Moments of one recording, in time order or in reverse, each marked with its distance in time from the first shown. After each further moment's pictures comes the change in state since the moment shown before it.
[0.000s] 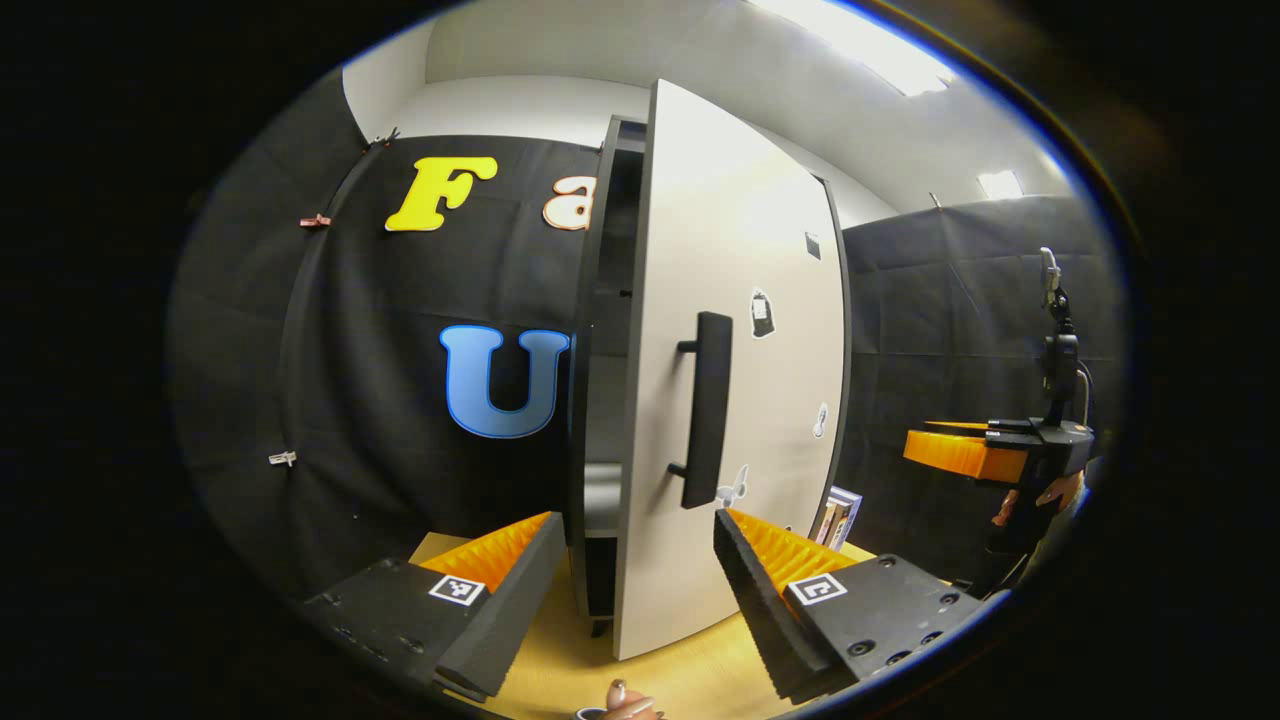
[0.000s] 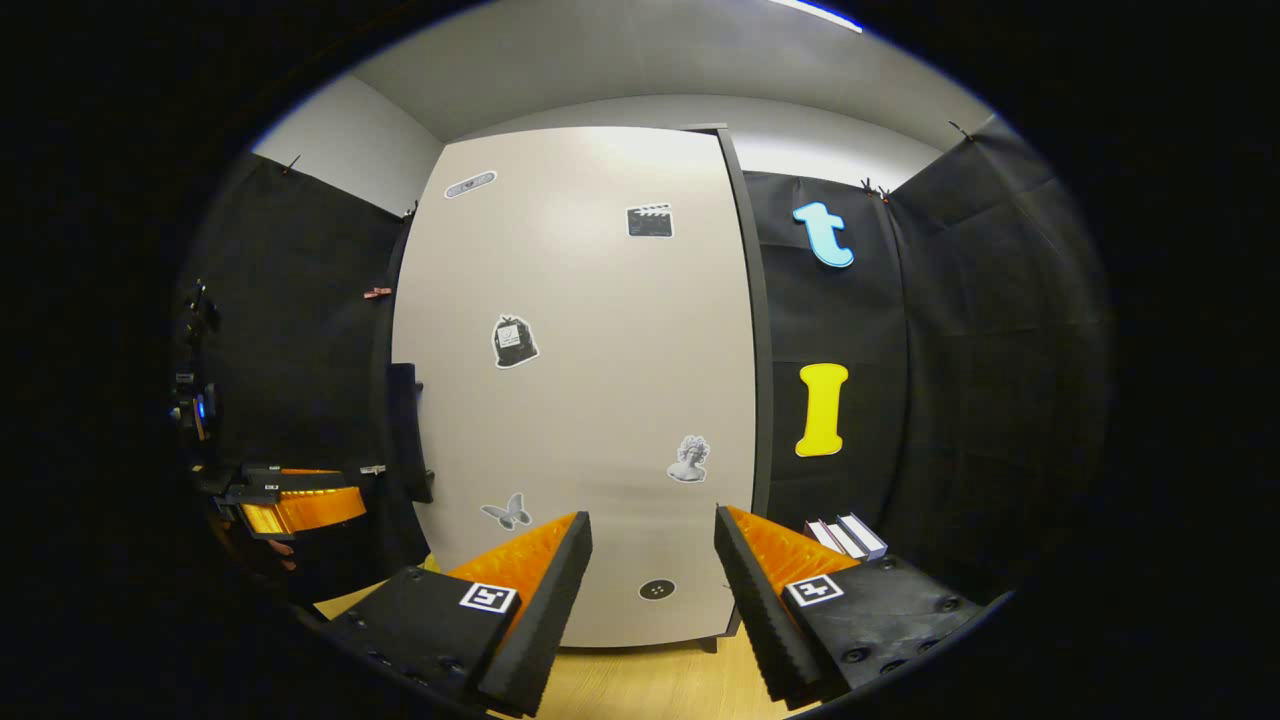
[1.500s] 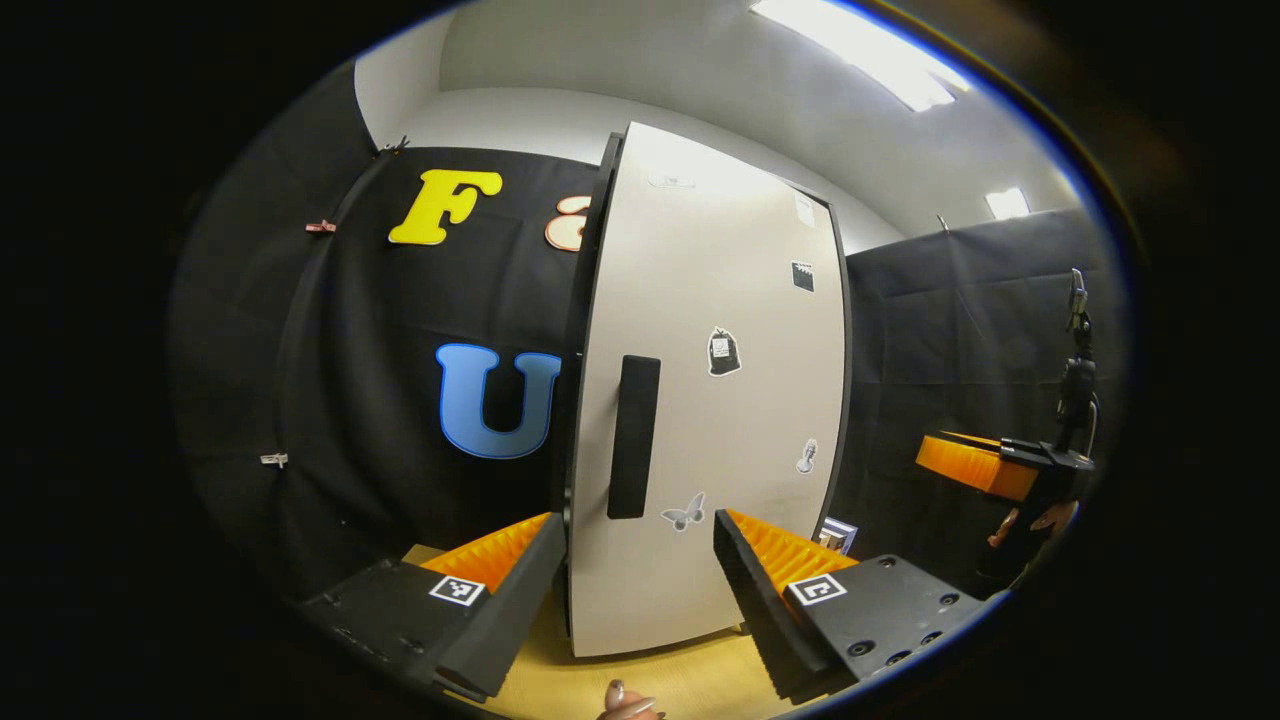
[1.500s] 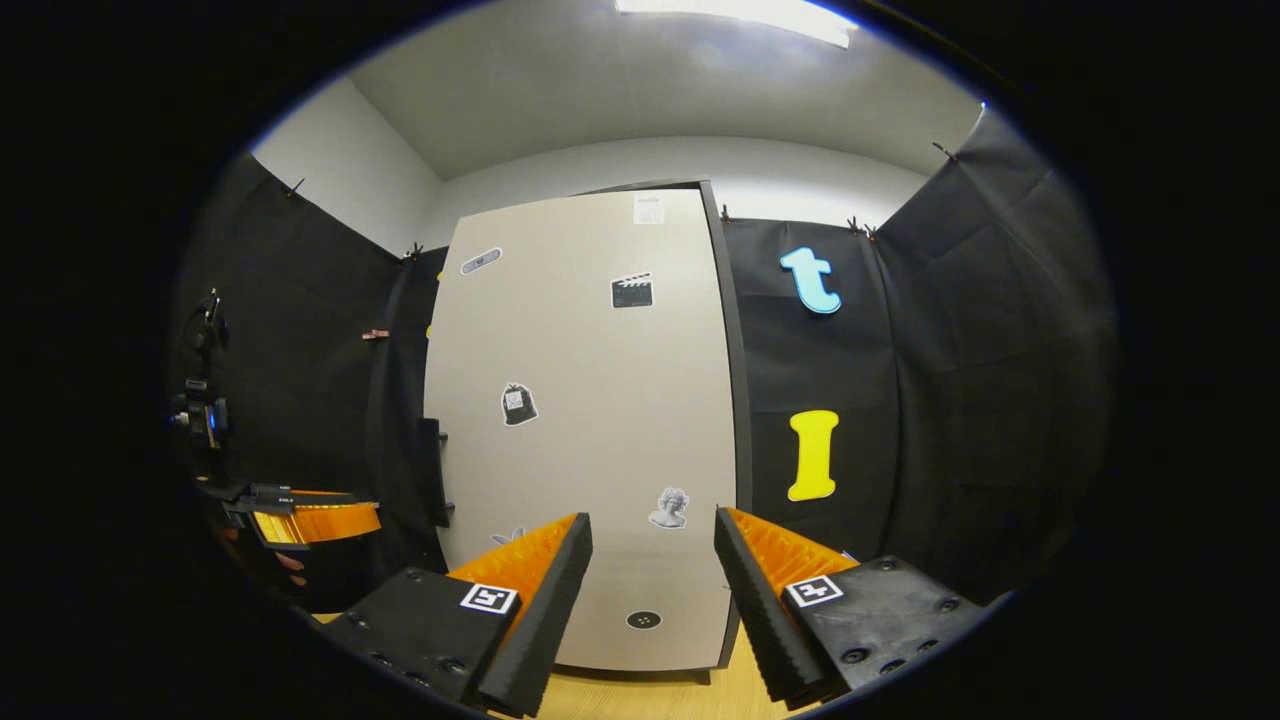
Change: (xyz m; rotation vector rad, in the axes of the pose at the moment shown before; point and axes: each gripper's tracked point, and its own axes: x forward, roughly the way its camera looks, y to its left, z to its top) left arm 0.020 -0.013 0.024 -0.041 -0.068 0.014; right arm -0.009 -0.009 0.038 -0.002 -0.160 -0.002
